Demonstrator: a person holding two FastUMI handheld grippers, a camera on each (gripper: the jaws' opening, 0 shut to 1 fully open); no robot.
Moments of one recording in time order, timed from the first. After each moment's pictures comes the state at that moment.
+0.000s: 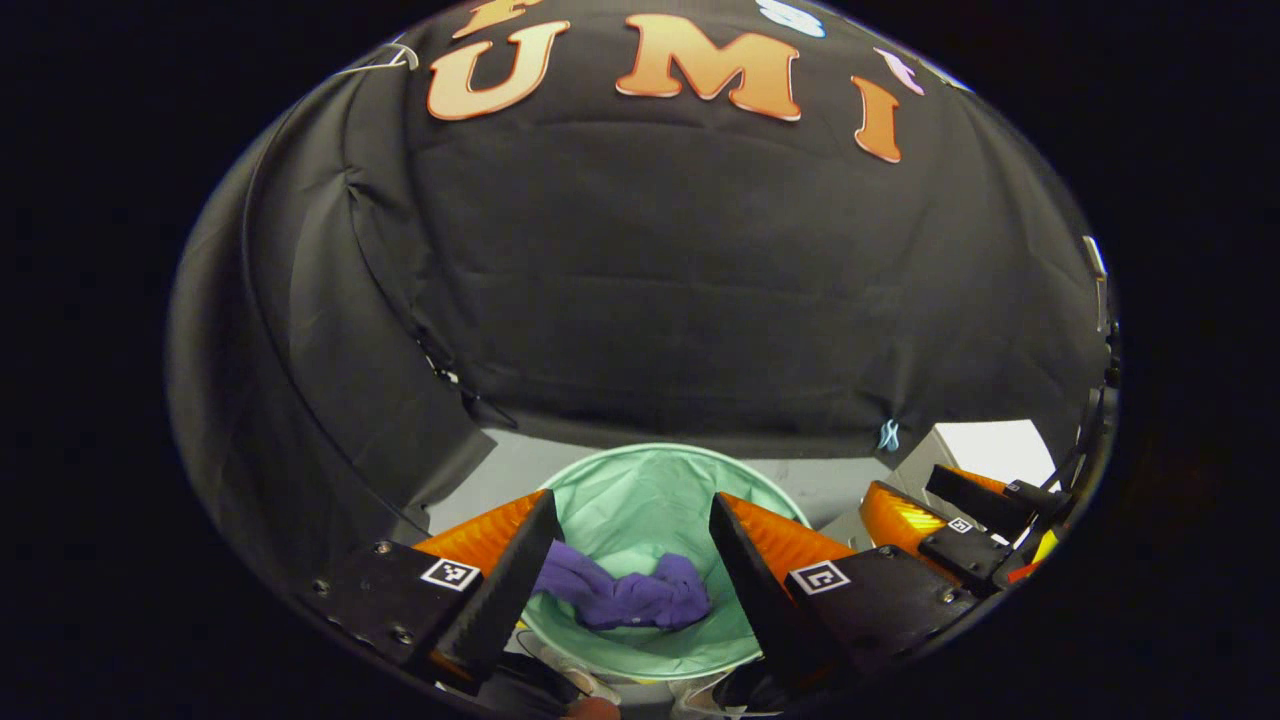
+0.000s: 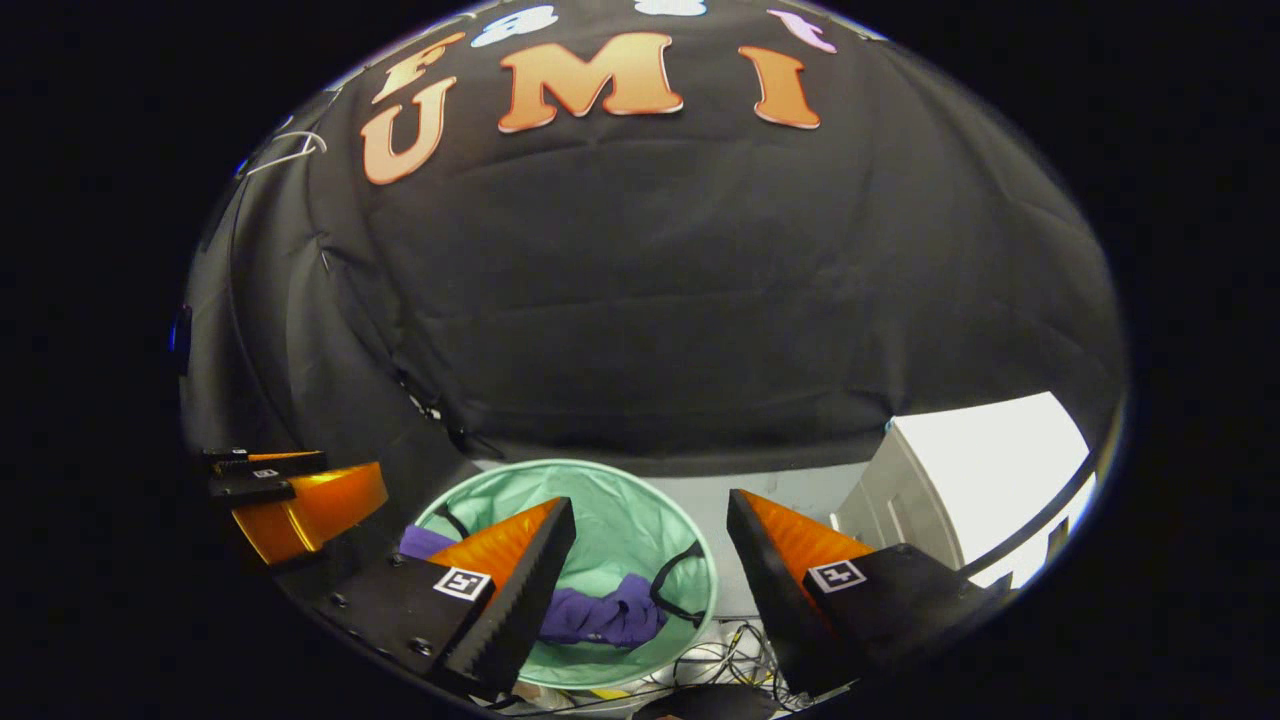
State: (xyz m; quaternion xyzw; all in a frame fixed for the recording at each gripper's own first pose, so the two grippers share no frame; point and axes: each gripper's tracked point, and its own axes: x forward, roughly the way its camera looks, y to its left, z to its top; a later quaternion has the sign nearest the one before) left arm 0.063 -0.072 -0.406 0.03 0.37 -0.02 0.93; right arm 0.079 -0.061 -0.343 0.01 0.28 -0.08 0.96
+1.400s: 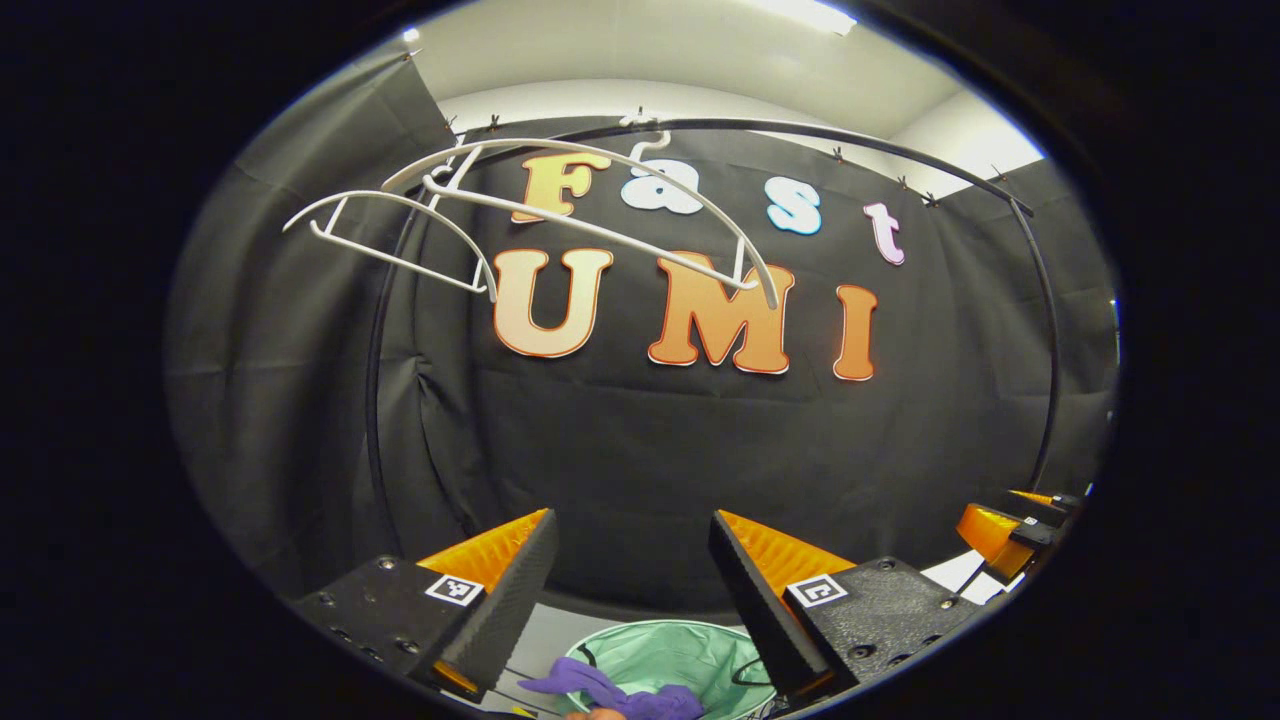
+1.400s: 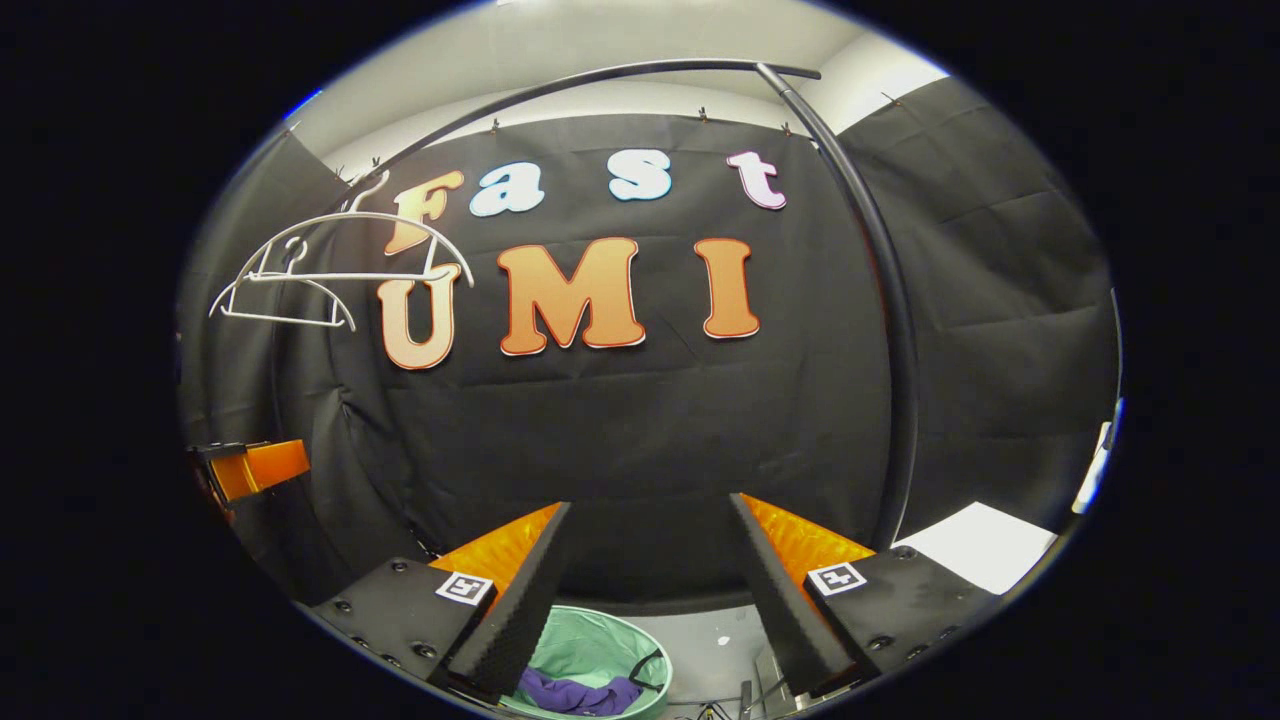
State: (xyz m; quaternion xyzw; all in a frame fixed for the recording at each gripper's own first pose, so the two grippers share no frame) left arm 0.055 -0.051 -0.146 0.00 0.09 -0.01 1.00; right arm -0.006 -0.073 -0.096 0.00 0.03 -0.10 0.99
